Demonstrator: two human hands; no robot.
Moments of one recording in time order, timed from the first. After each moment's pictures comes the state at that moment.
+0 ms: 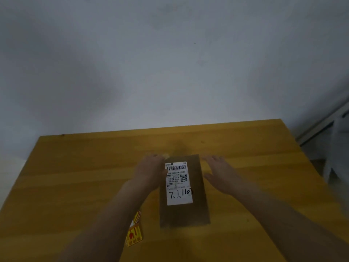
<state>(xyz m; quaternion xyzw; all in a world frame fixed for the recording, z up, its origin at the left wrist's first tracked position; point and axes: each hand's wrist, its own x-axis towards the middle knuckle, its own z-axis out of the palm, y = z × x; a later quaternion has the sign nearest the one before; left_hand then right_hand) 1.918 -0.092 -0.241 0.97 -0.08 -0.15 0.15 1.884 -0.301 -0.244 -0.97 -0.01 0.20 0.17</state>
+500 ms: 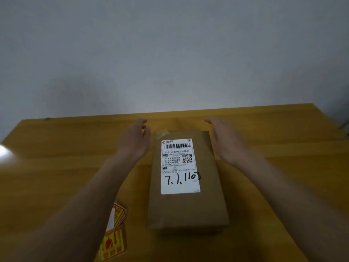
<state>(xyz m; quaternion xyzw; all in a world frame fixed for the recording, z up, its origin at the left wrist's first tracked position) 1.978 -0.069 -0.359 0.95 0.02 0.07 0.30 1.935 -0.304 -0.345 -0.97 -0.02 -0.05 0.25</state>
